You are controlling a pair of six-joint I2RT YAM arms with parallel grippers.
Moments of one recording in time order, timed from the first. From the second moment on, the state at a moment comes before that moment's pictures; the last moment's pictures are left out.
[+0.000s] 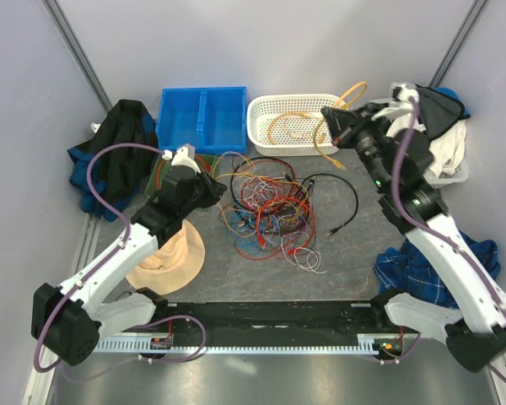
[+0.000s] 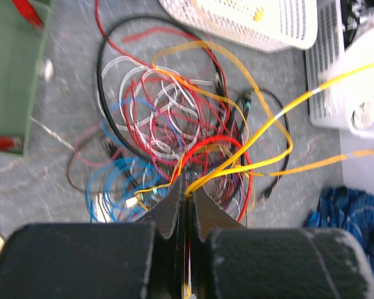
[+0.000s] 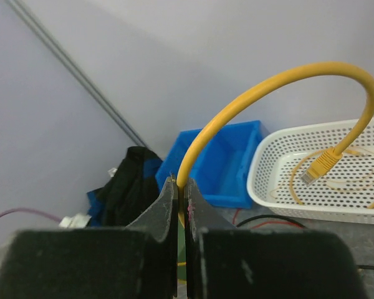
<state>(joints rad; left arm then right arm) -0.49 1.11 0.85 -0.19 -0.08 -0.74 0.48 1.02 1.27 -0.05 0.09 0.54</state>
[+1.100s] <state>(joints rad) -0.57 1.01 0.76 -0.21 -0.18 -0.72 0.31 2.04 1.74 0.28 0.13 0.45</state>
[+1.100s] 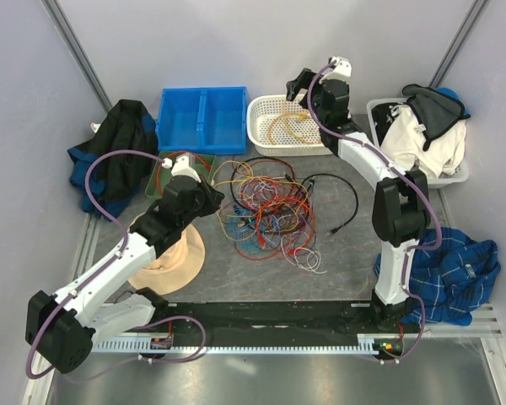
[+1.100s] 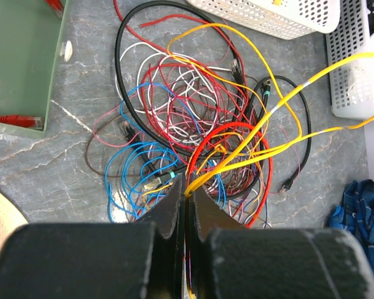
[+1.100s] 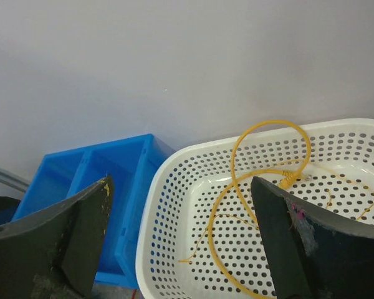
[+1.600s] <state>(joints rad) -0.57 0.99 0.84 -0.21 -0.14 -0.65 0.53 1.18 0.96 0.50 -0.08 0.61</state>
